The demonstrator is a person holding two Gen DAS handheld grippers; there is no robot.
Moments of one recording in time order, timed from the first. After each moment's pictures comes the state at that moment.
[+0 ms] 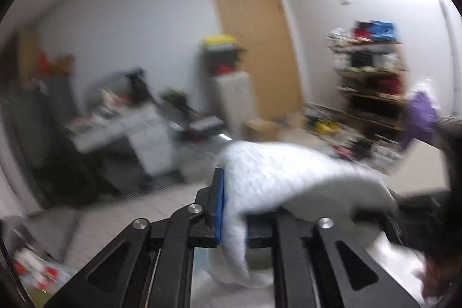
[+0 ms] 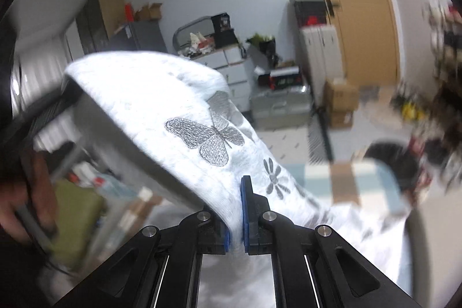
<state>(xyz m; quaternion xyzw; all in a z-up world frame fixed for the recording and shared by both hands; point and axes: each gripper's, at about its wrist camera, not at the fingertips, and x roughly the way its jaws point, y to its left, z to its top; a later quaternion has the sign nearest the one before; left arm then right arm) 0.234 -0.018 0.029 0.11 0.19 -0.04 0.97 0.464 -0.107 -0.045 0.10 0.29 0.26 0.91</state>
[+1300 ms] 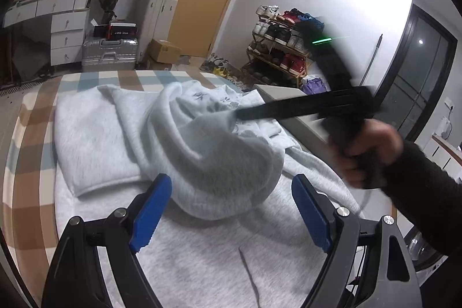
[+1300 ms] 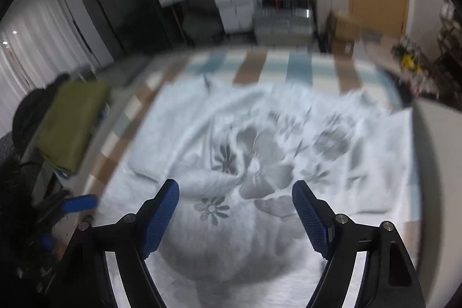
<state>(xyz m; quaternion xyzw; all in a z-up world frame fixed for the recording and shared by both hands) 0.074 0.038 -0.094 -0.09 0.33 -0.27 0.90 0.386 -0.046 -0.128 -0.03 0.49 0.24 0.84</state>
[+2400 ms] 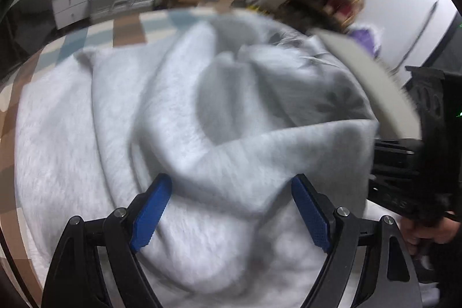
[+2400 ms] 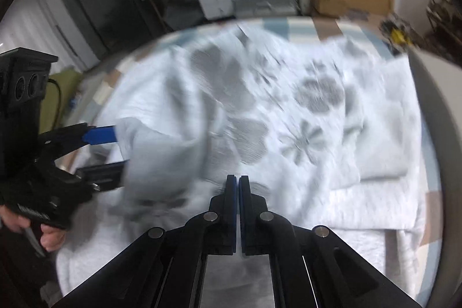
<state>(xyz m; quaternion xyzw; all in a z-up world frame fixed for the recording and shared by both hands) 0.215 -0.020 -0.153 -0.01 0.50 -0.18 0.85 0.375 -0.107 -0.183 -0.01 0.50 0.21 0.84</state>
